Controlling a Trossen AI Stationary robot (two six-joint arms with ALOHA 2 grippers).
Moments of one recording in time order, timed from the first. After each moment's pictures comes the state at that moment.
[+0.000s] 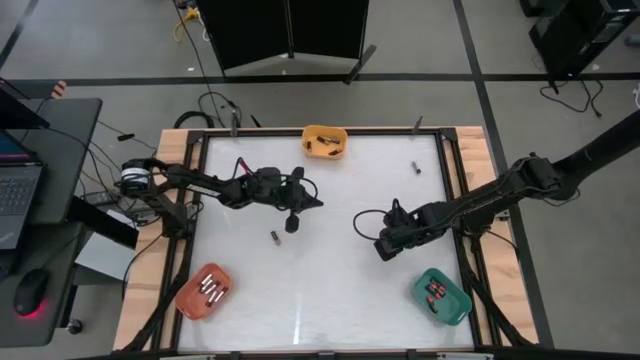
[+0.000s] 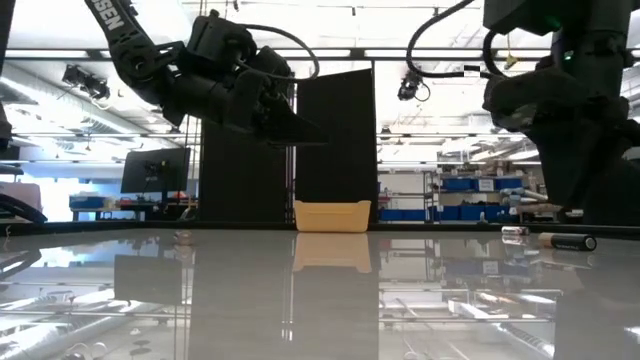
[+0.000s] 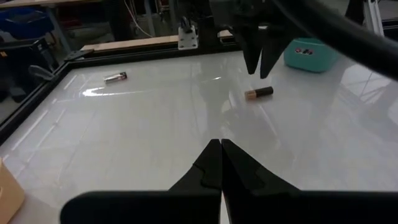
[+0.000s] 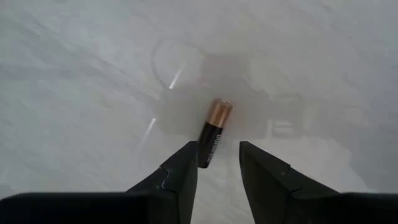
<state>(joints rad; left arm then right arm) 0.19 1.60 0.65 0.68 0.23 0.15 0.29 1.41 0.80 -0.81 0.08 1.39</state>
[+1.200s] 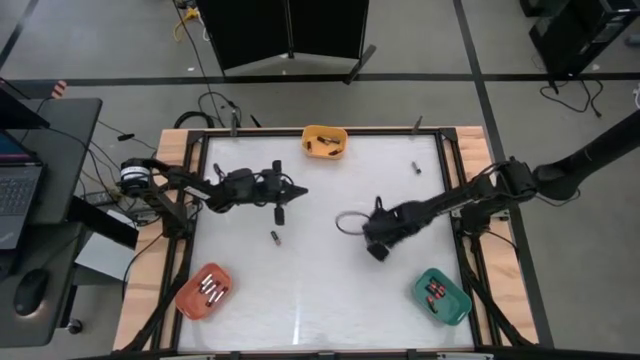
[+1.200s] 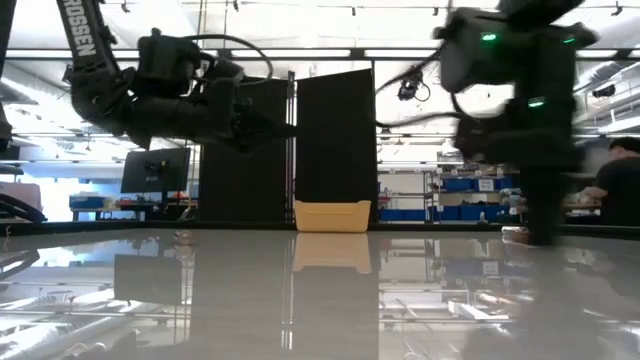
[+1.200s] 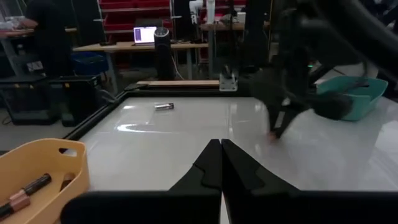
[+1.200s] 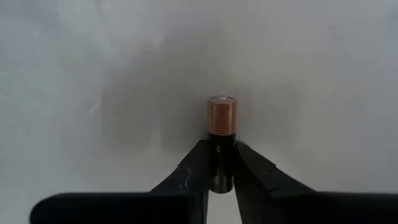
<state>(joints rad) 0.26 1.60 0.38 1.20 0.17 0.04 0.17 1.61 0.85 -0.76 0.08 0.97</state>
